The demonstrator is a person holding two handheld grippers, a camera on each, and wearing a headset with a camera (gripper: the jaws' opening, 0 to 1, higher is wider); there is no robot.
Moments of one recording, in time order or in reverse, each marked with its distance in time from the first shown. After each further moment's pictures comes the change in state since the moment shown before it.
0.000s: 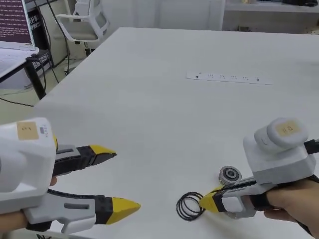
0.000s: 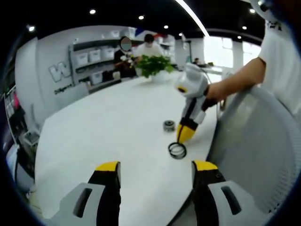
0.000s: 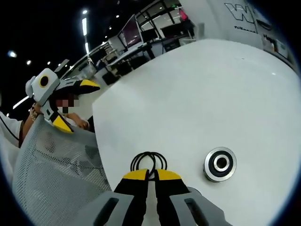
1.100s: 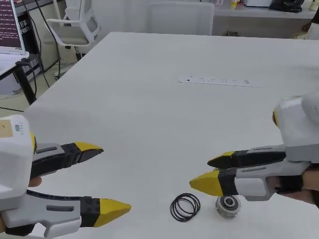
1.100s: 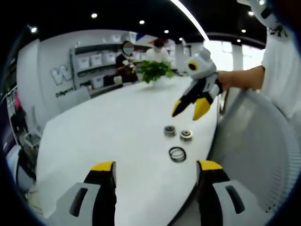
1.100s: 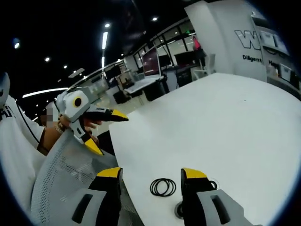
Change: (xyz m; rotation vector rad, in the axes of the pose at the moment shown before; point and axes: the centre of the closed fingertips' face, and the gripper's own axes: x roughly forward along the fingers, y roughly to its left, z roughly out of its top) left arm -0.011 0.004 0.010 -0.004 -0.048 0.004; right arm -0.071 0.041 0.057 -0.135 -0.249 0.042
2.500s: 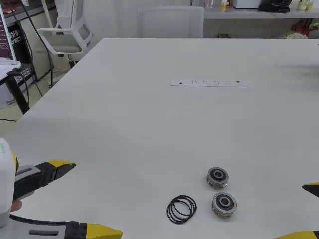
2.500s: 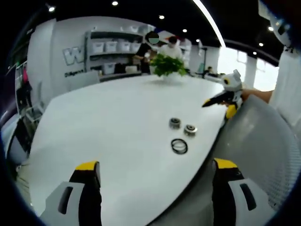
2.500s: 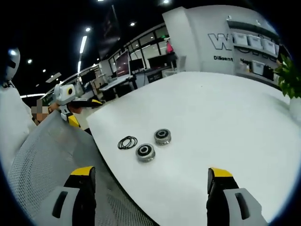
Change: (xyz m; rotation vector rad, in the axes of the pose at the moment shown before) left arm -0.005 0.004 -0.030 -0.186 0.044 0.044; right arm -0.089 -0.048 -0.099 0.075 -0.030 -0.253
